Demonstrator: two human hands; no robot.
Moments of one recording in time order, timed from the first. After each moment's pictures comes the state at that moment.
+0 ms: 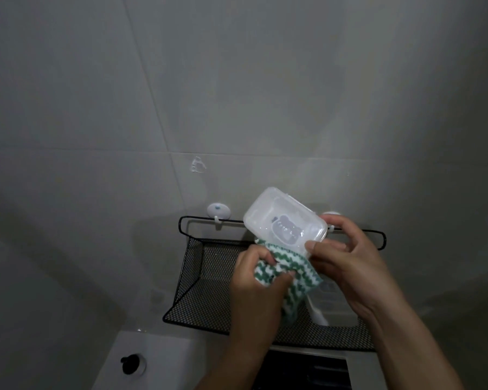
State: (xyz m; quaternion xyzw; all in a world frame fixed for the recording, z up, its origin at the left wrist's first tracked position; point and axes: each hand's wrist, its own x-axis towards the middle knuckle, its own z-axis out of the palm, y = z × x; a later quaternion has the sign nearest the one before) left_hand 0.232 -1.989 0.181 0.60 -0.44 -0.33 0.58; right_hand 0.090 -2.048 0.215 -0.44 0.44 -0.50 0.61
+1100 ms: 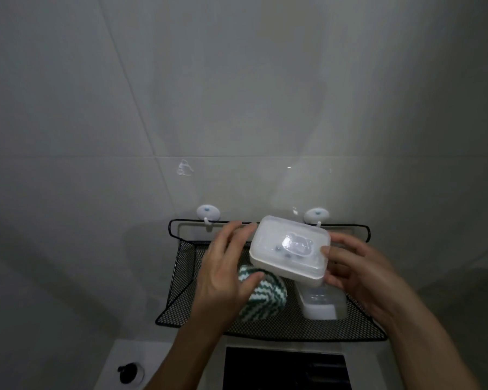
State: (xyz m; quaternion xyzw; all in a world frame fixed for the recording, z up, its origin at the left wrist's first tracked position) left_hand 0.287 -2.014 0.161 0.57 -0.71 -0.08 0.41; right_hand 0.049 -2.042 0.201 -0.37 0.49 -0.45 0.65
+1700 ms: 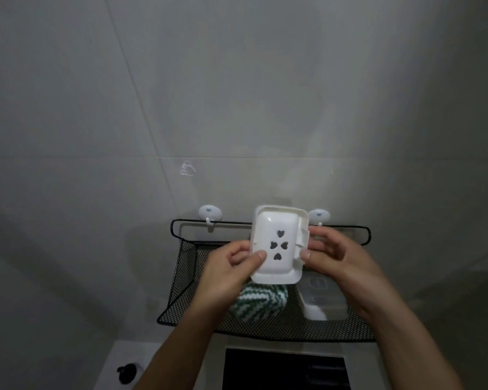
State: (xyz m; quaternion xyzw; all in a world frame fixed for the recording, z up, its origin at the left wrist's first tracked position) left_hand 0.279 -2.012 0.183 0.53 -0.47 -0.51 0.49; right_hand 0.067 -2.040 0.203 -0.50 0.44 -0.44 0.59
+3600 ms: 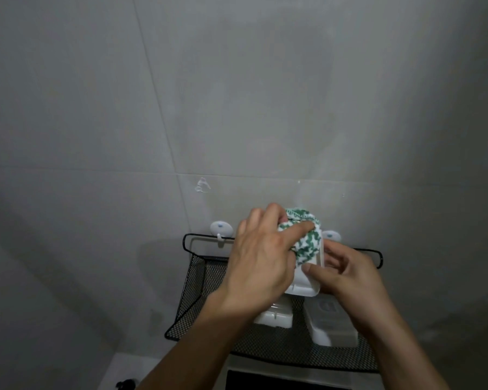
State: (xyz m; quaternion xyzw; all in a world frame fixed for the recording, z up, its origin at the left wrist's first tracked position) left_hand 0.248 -2.023 0.264 0.57 -0.77 0.03 0.29; right_hand 0.081 -2.053 0.204 -0.58 0.40 -0.48 0.52
